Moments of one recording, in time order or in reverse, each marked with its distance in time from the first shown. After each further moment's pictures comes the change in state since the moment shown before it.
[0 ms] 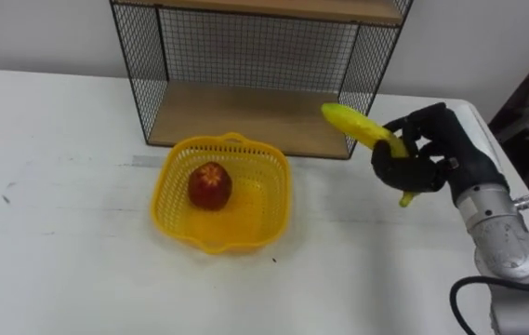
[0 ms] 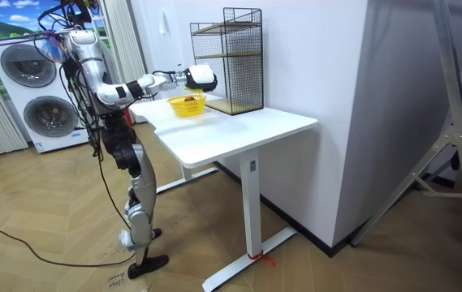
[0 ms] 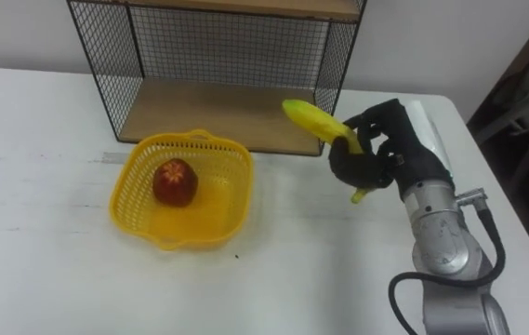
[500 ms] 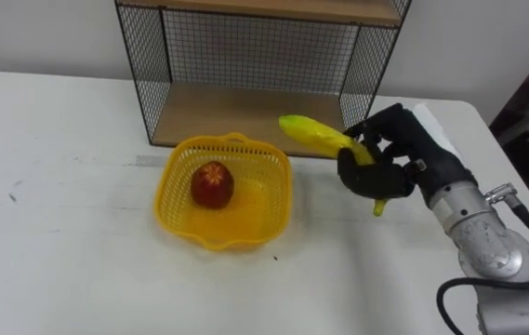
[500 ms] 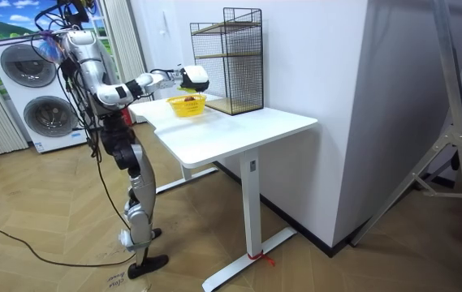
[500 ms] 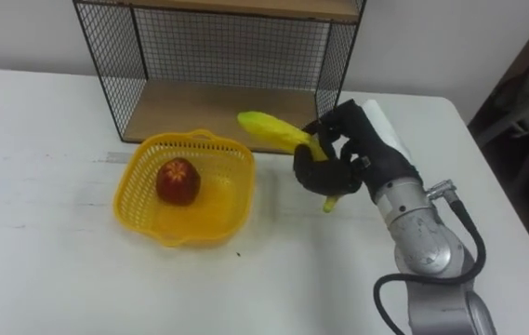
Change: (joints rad) left arm -0.034 0.003 0.000 -0.005 0.000 -0.007 -0.002; right arm 0.000 0.001 0.084 -0.050 -0.042 0.004 0.122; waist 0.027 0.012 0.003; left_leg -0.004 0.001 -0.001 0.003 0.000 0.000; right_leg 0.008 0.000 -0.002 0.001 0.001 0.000
